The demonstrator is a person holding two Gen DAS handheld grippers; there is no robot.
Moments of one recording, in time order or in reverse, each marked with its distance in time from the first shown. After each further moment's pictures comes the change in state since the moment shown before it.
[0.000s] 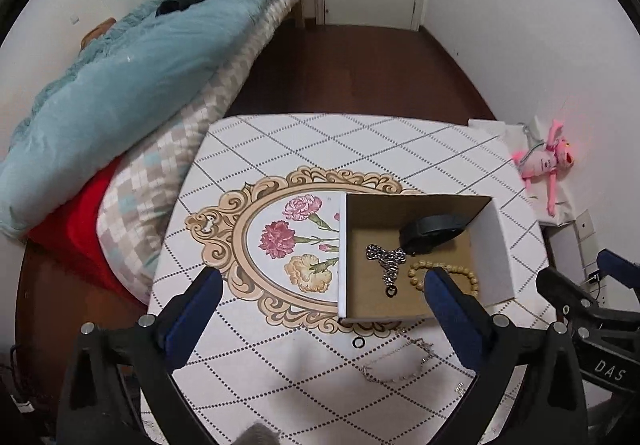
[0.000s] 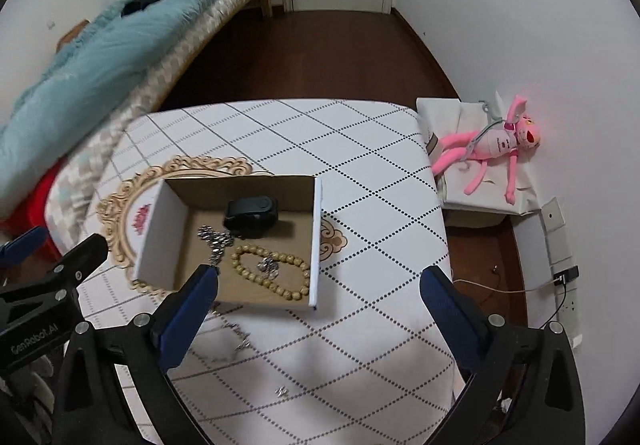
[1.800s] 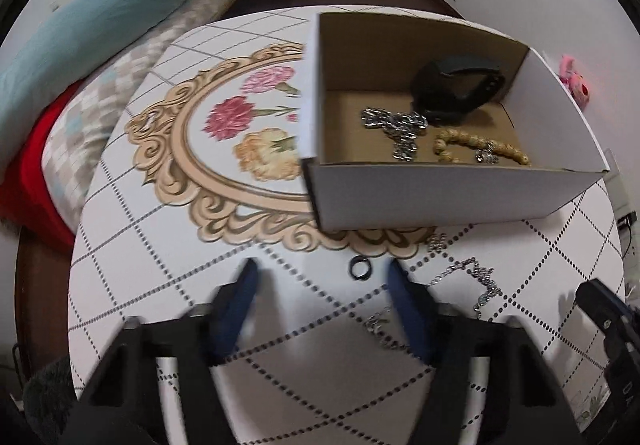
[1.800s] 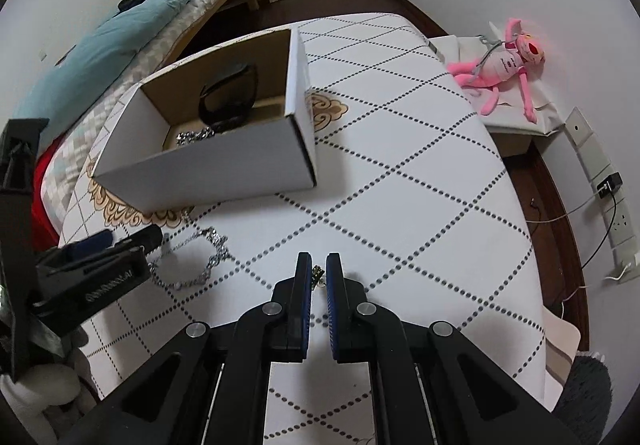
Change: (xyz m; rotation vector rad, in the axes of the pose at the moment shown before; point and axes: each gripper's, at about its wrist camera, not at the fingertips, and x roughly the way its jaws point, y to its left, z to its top) left arm 0.107 -0.025 -0.093 0.061 0.140 0.010; right arm 0.070 -0.013 -0.120 0.155 0.022 0.075
